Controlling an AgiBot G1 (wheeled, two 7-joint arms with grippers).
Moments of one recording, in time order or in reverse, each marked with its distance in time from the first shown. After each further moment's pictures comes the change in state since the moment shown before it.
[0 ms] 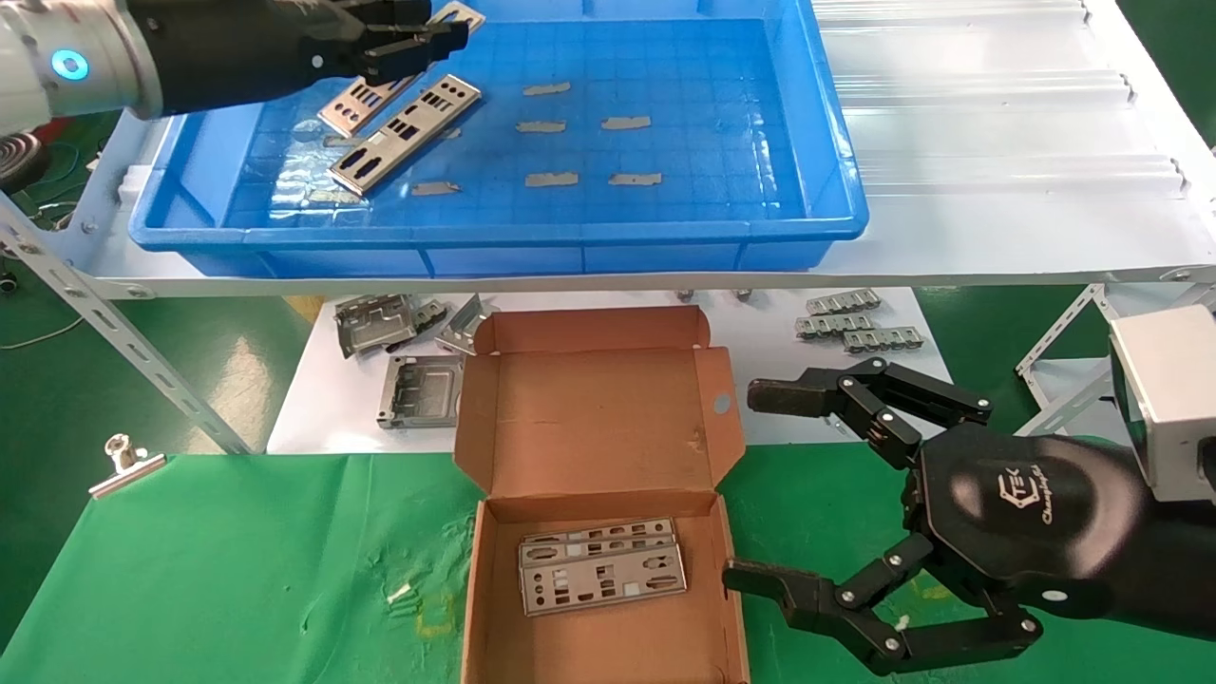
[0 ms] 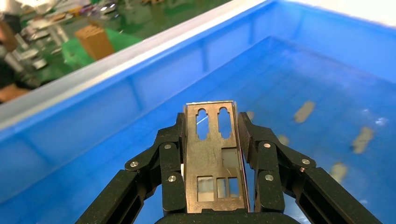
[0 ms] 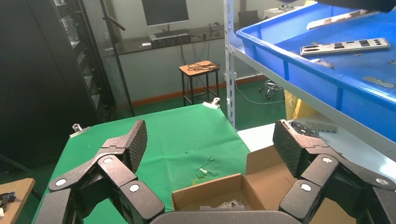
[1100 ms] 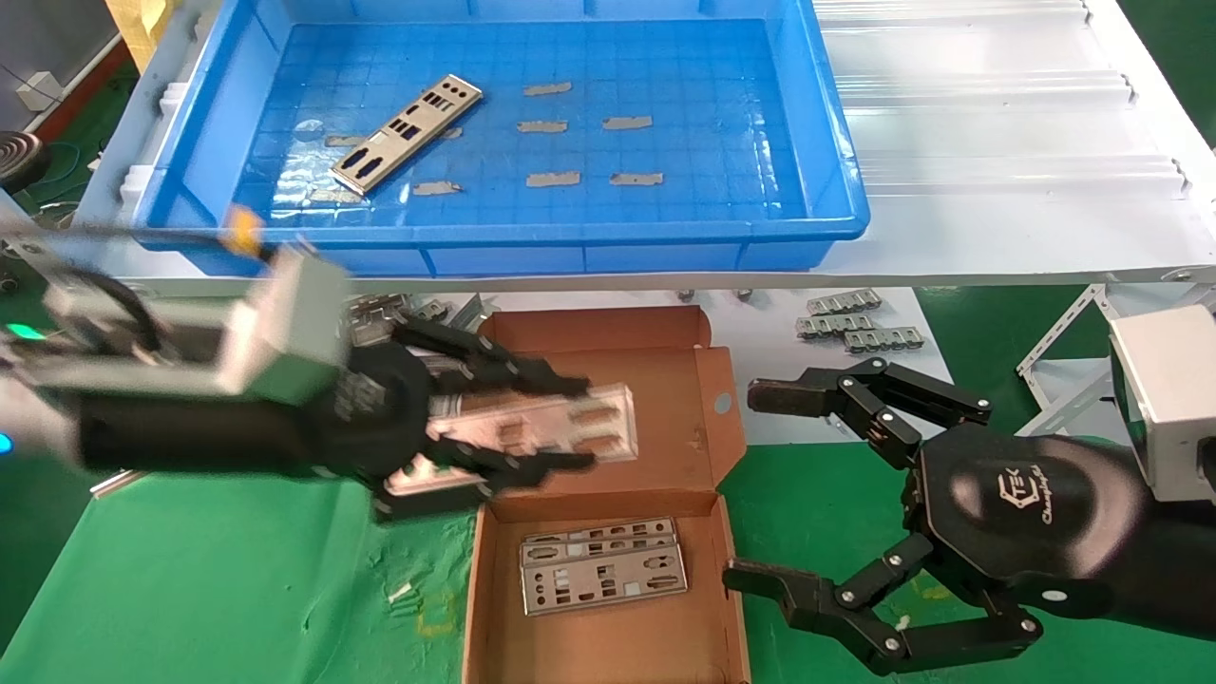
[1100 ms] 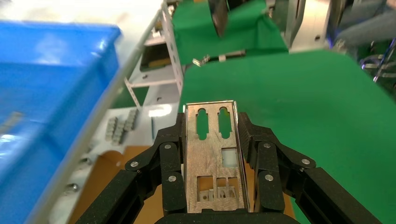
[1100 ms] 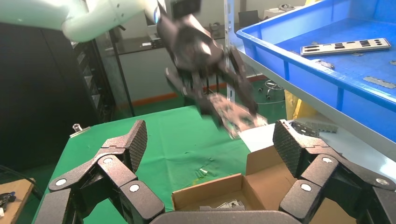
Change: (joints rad) left arm 0.541 -0.291 0.066 -0.934 -0.220 0.300 -0.082; right arm 0.000 0.000 0.000 0.000 0.000 0.000 0.000
